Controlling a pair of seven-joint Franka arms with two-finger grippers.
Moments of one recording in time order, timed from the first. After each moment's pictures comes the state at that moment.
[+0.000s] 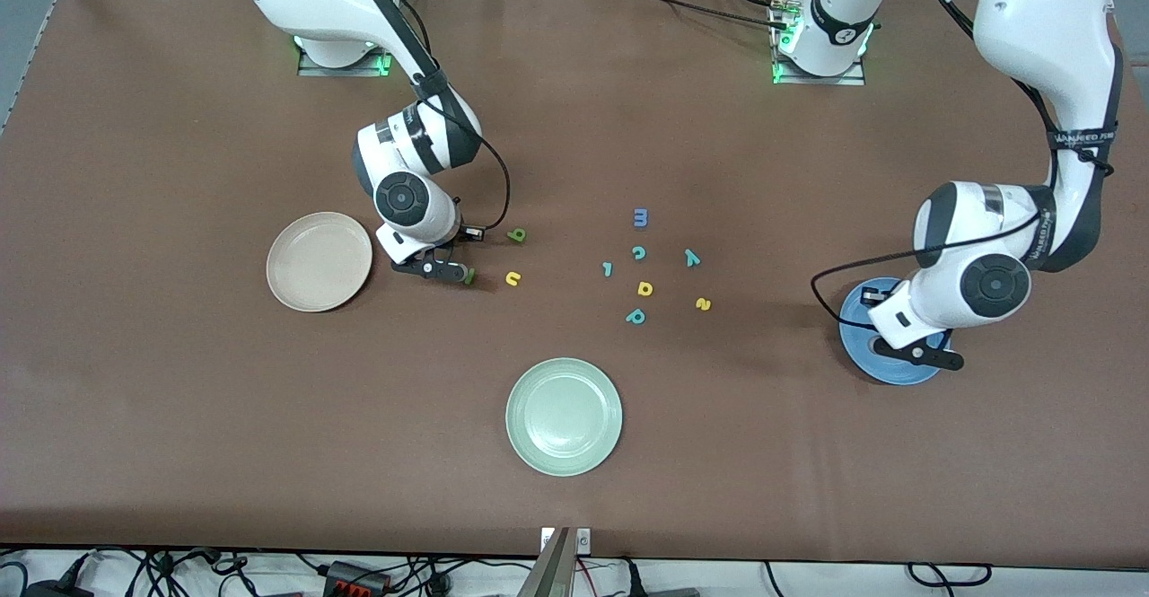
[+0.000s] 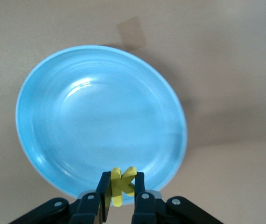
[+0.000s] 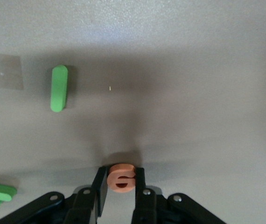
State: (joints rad) left arm 0.01 0.55 -0.02 -1.78 0.18 2.13 0.08; right arm 0.58 0.53 -0.04 -1.99 0.15 2.29 0.56
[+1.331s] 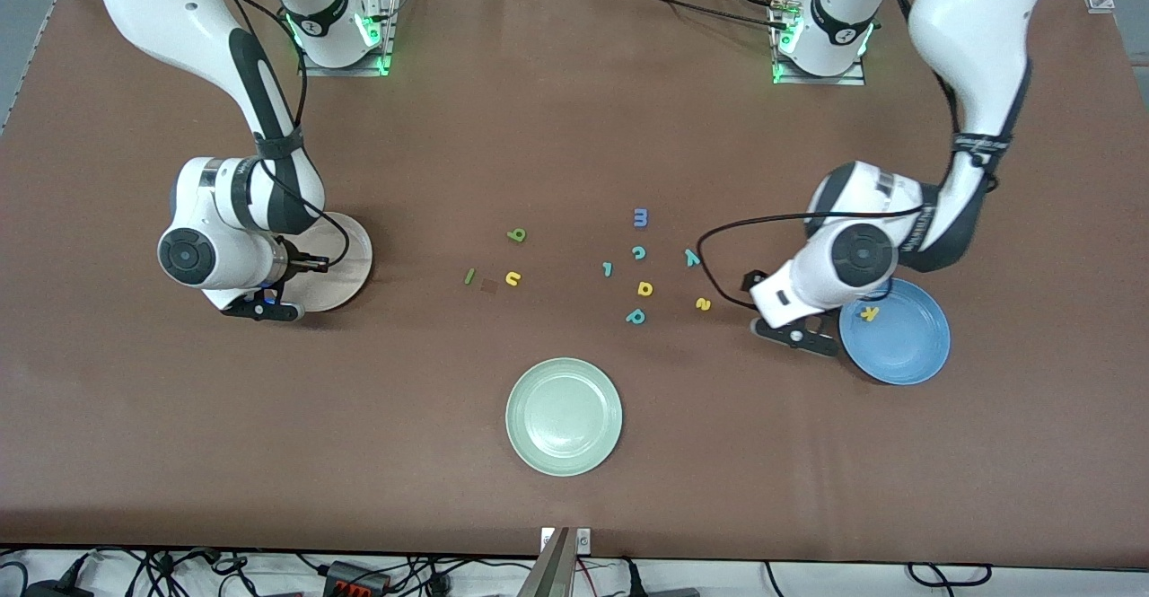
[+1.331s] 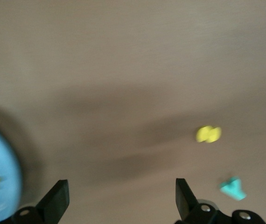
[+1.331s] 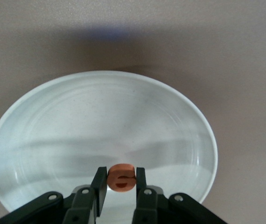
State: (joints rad) left arm -0.08 0.57 -0.29 -1.76 0.18 2.17 -0.18; right arm 0.38 0.52 -0.32 -1.96 0.14 2.14 0.07
